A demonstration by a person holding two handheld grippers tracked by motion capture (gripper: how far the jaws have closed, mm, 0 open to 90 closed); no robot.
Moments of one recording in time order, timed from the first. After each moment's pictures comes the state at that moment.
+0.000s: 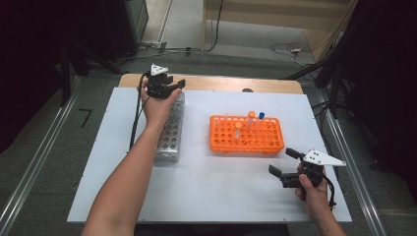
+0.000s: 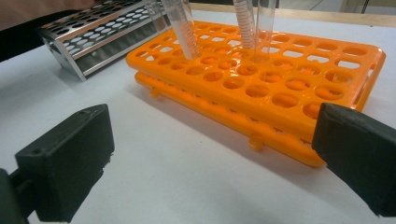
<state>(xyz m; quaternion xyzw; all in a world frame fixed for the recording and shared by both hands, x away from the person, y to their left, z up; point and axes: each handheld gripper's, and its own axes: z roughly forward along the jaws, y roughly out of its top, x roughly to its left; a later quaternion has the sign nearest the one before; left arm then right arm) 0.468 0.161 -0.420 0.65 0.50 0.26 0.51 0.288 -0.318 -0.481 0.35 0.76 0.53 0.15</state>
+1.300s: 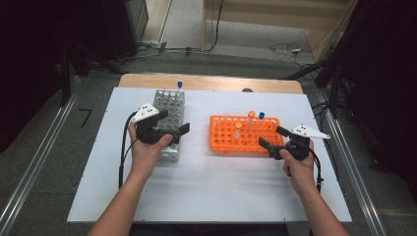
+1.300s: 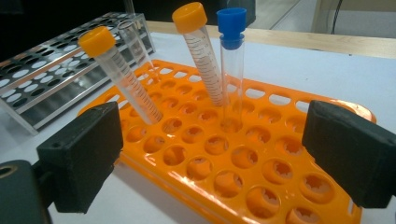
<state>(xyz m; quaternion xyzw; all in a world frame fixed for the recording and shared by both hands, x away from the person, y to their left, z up) 0.317 0.151 -0.430 0.68 0.42 0.18 0.57 0.350 -0.283 -0.462 0.39 0.74 0.52 0.17</state>
